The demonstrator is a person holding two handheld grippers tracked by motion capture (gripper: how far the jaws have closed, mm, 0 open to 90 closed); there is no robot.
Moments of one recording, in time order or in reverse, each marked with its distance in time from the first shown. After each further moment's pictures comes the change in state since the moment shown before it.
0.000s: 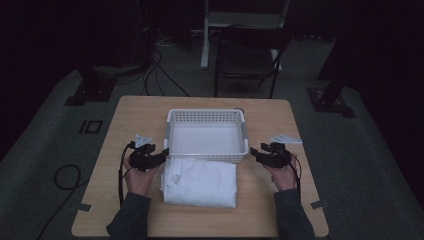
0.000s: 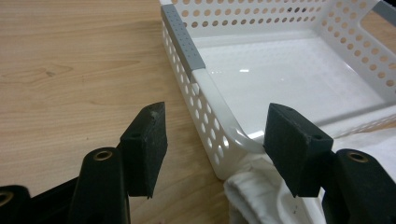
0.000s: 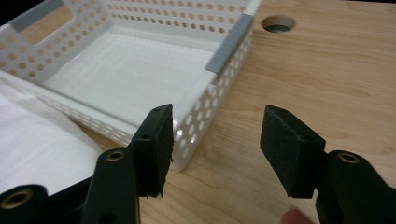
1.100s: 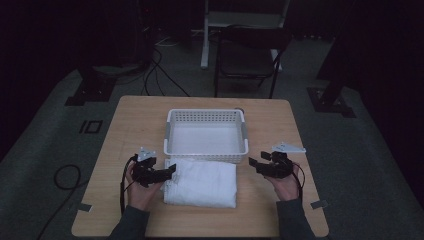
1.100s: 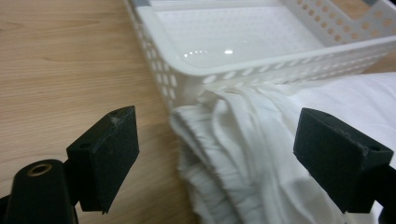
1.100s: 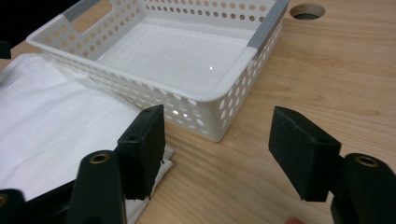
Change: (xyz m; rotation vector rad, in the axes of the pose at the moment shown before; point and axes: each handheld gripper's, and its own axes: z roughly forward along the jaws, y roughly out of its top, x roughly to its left) left arm -0.024 -0.029 -0.016 0.054 -0.095 0.008; right arm 0.019 -0.014 -0.026 0.013 0.079 0.001
